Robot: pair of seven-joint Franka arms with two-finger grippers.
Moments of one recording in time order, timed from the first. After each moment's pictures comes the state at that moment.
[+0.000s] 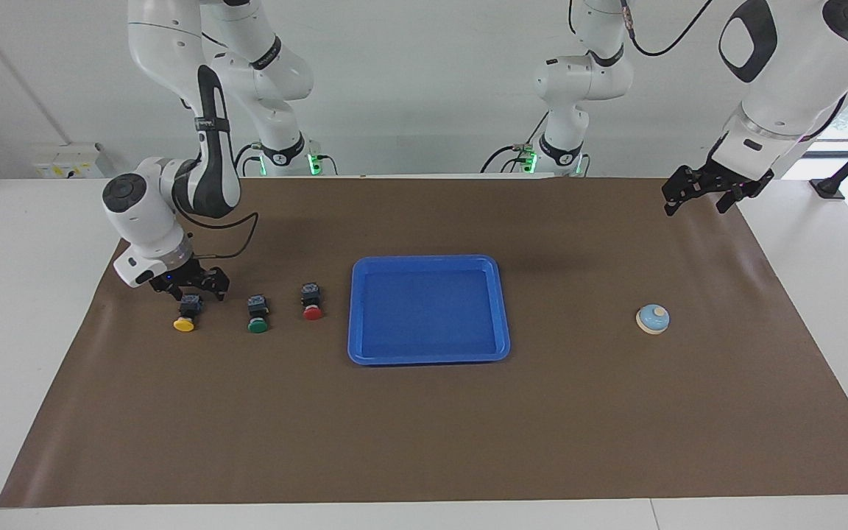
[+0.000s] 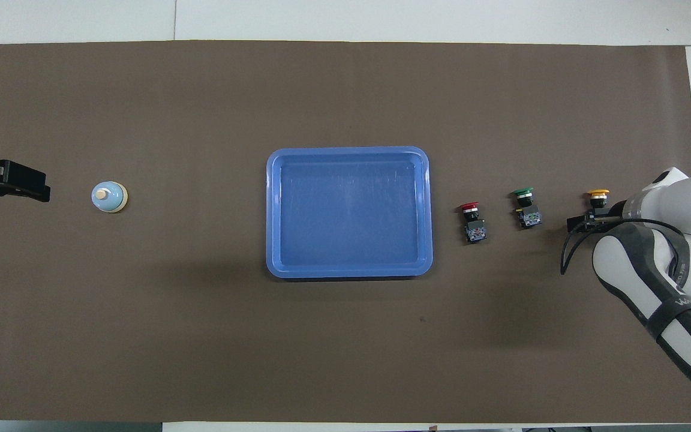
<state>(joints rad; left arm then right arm) -0.03 0.01 0.01 -1.62 0.02 1.56 0.02 -0.14 0.16 -0.06 -2.27 -0.03 2.43 -0.16</state>
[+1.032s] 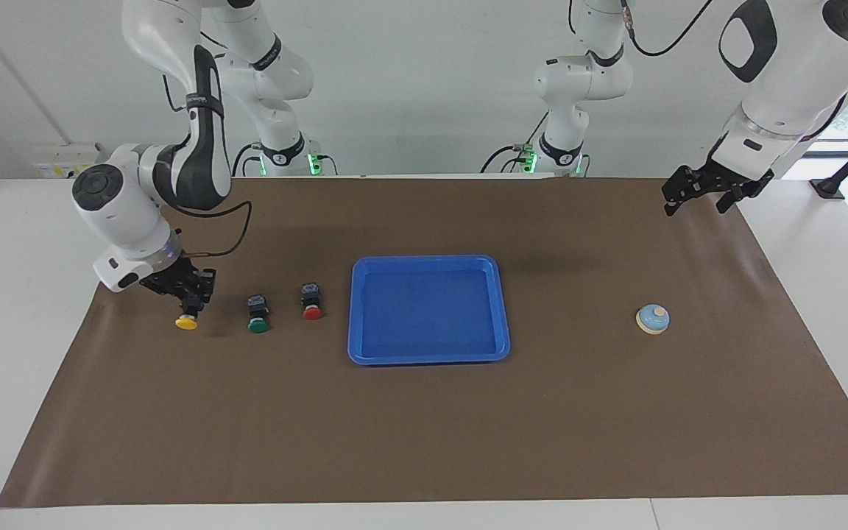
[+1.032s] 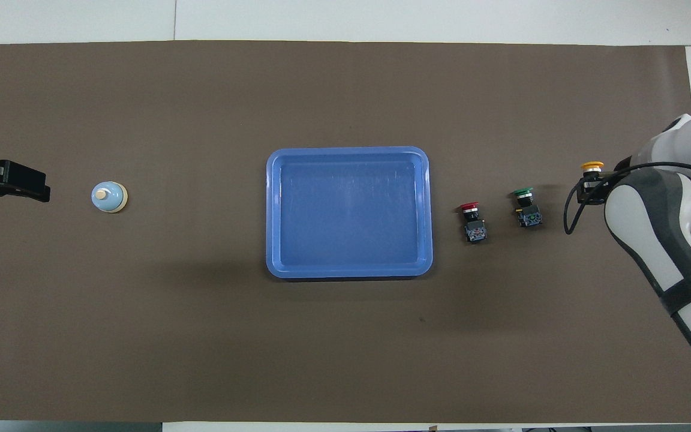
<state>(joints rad) -0.03 0.01 0.01 -1.62 0.02 1.56 0.02 -0.05 0.18 -0.01 -1.93 -0.02 2.03 -0.02</state>
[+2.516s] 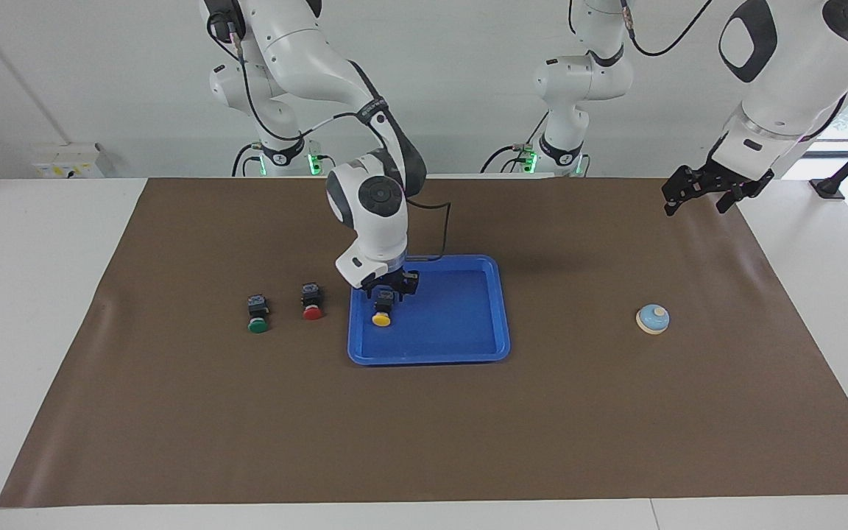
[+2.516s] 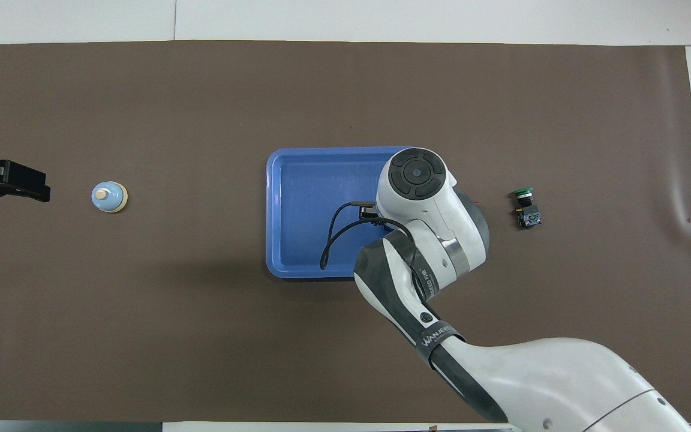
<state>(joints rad) -0.03 0.01 0.01 -1.62 0.02 1.56 0.02 0.50 0.38 0.00 -1.84 0.00 2.16 0.62</state>
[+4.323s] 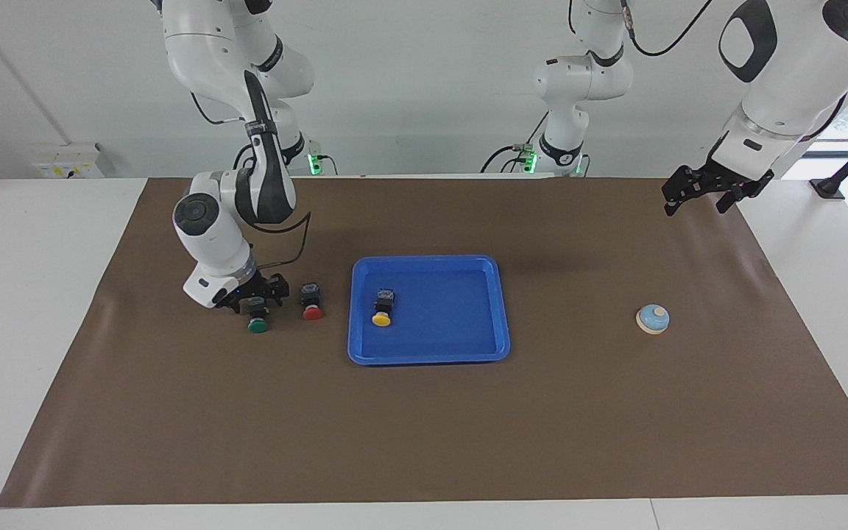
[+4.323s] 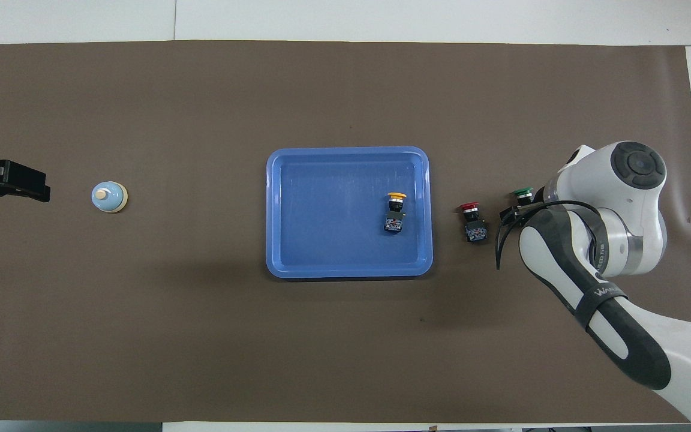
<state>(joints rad) -0.03 0.01 0.01 -1.62 0.02 1.56 0.02 0.06 0.24 -0.01 -2.15 0.00 2.30 -0.11</state>
